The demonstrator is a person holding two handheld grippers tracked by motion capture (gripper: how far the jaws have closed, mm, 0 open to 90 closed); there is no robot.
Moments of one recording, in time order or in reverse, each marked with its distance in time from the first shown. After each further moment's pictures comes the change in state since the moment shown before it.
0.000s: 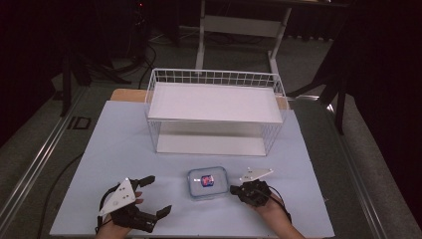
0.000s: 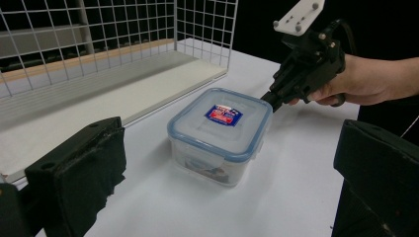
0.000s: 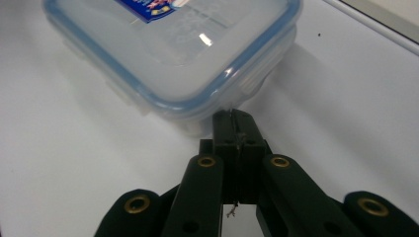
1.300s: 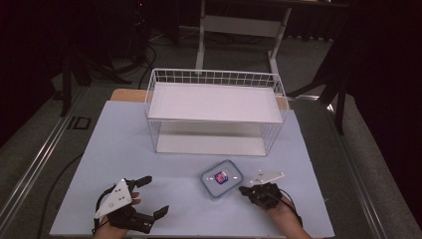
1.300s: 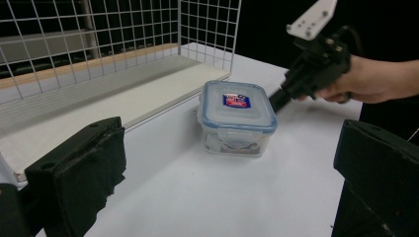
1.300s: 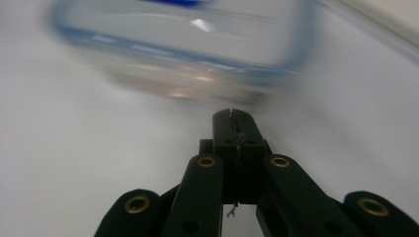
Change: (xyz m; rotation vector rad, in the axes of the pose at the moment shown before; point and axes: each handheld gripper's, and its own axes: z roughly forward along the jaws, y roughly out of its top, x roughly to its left) left arm -0.001 0.000 -0.007 -0.016 0.013 0.005; right arm -0.019 -0.020 -0.022 0.010 -0.109 -0.010
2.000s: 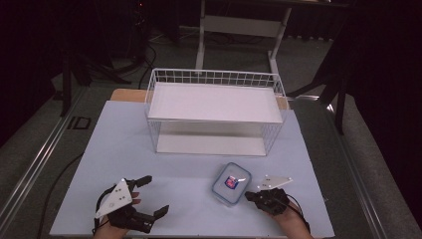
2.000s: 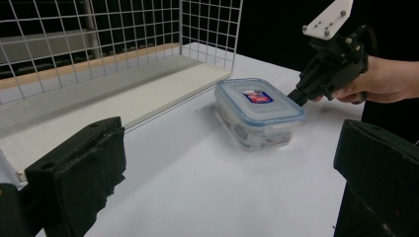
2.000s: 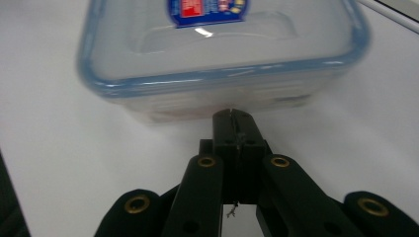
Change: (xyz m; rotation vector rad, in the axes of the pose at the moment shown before) left arm 0.000 0.000 0.000 0.001 0.004 0.001; right arm 0.011 -0.014 -0.013 -0.005 0.062 -0.003
